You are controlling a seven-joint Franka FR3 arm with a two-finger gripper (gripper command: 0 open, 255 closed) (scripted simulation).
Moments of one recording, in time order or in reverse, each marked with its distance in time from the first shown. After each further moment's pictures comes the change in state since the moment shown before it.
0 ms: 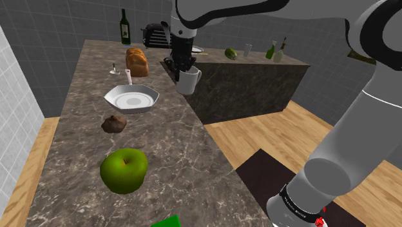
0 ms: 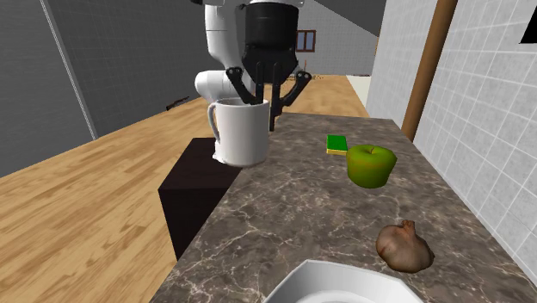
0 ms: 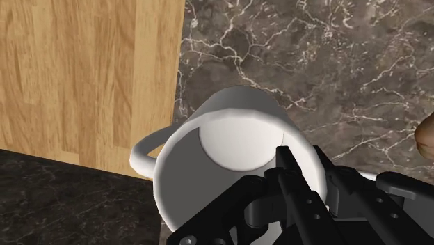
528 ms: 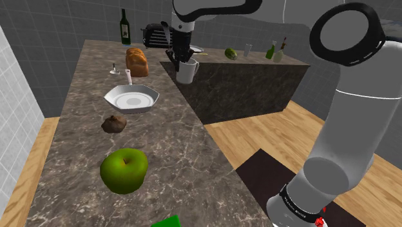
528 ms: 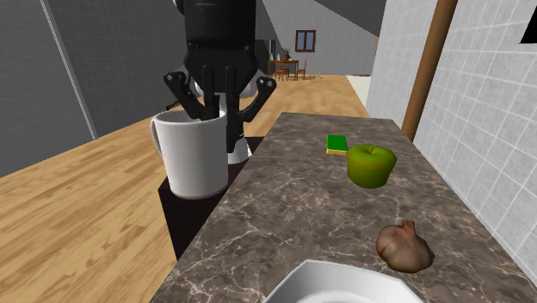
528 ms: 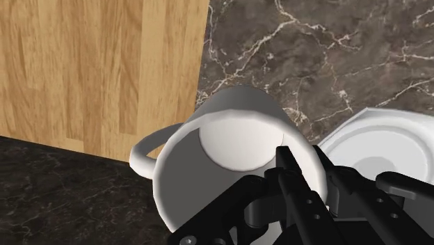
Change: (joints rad) arm -0.026 0.246 -0.047 0.317 -0.081 -0.081 -0.082
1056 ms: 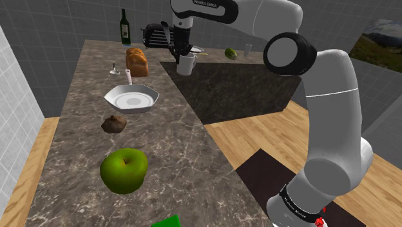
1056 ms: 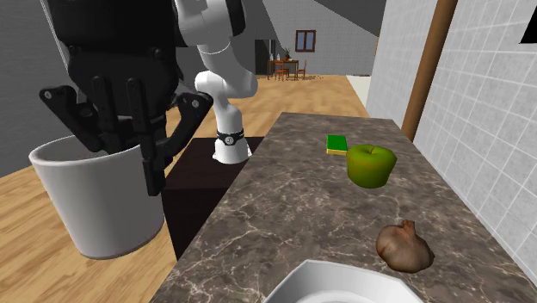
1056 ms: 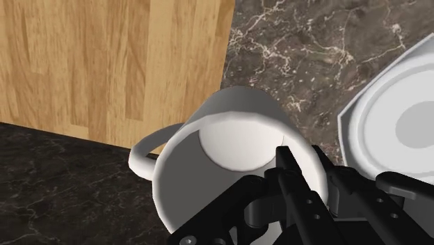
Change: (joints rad) arm 0.032 0.355 -0.054 0.542 -0.075 -0.183 -0.107
